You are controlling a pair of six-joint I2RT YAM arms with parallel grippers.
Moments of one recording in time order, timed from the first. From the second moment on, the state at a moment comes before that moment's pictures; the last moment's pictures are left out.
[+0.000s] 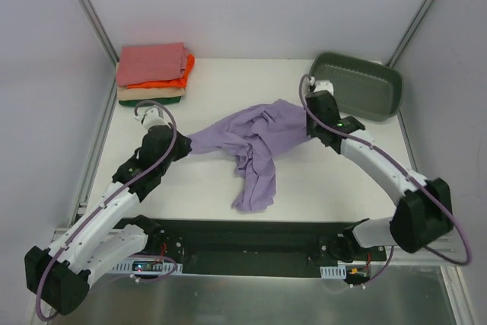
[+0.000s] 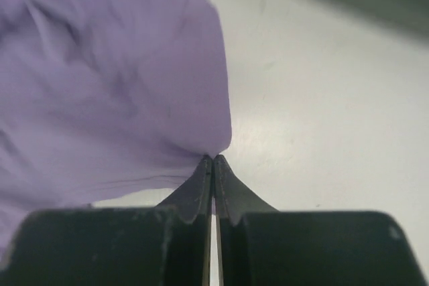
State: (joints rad) left arm -0.48 0.84 0.63 -0.35 -0.28 -0.80; right arm 0.50 1.44 1.04 -0.51 0.37 0.27
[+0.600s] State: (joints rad) left arm -0.48 0.57 1.04 -0.43 -0.46 -0.61; right arm 0.50 0.85 1.40 -0.45 0.46 -0.03
